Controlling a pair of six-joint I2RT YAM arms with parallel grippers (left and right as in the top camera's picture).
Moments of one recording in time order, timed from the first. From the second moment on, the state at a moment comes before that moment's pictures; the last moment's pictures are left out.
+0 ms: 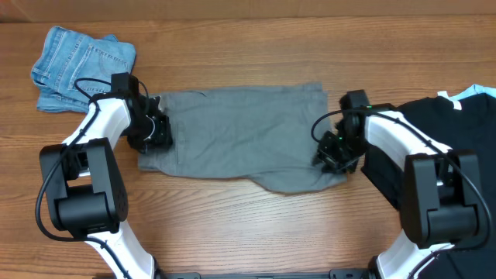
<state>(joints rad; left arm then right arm) 0.13 1.99 1.29 -0.82 0.29 0.01 0.10 1.87 1.09 -0.89 -0.37 0.60</state>
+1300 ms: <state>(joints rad) 0.40 2.12 1.48 -1.05 0.55 0.21 0.32 1.83 1.04 -0.50 -0.60 0.61</state>
